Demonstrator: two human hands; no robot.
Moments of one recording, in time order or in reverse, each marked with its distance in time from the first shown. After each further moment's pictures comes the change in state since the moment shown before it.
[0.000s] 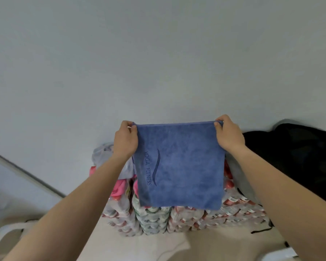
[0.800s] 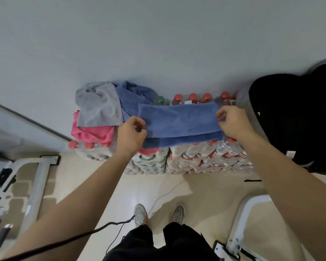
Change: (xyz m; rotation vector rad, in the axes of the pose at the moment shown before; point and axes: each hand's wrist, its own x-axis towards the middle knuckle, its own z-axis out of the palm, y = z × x) left_hand -0.119 -0.085 0.078 0.089 -0.205 -0.160; right_hand -0.046 0.116 0.073 -0.091 -0.340 -0.006
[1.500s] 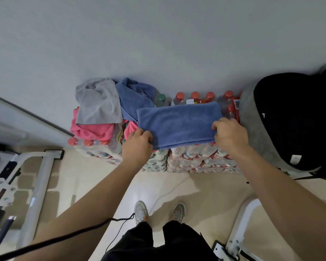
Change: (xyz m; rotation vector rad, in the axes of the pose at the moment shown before) left_hand -0.022 -0.024 0.039 0.621 -0.065 0.176; right_hand -0.016 0.008 0.032 -0.541 -0.110 -0.079
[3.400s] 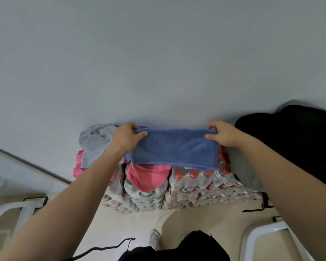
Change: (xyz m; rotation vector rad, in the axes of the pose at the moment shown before) left_hand 0.117 -0.011 -0.128 -0.381 -0.012 -0.036; right_hand 0.045 0.001 -0.122 0.458 -0.113 -0.098
